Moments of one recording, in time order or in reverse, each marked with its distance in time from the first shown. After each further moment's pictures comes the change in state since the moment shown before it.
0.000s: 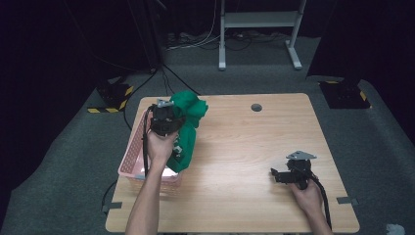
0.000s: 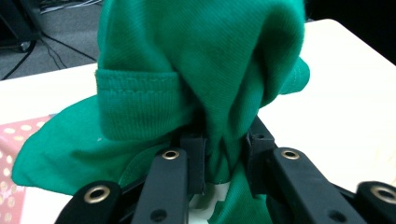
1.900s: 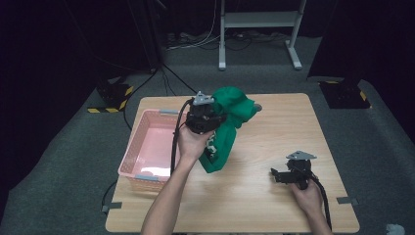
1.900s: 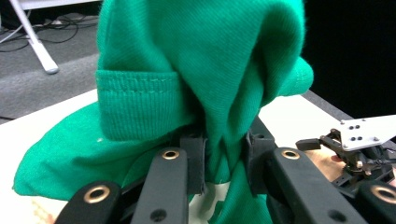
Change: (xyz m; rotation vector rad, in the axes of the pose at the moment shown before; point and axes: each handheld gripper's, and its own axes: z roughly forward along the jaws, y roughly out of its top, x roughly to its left) left arm -0.098 0.031 0.012 -0.076 -0.293 0.153; right arm 0.000 0.000 0.000 0.000 -0.002 -0.001
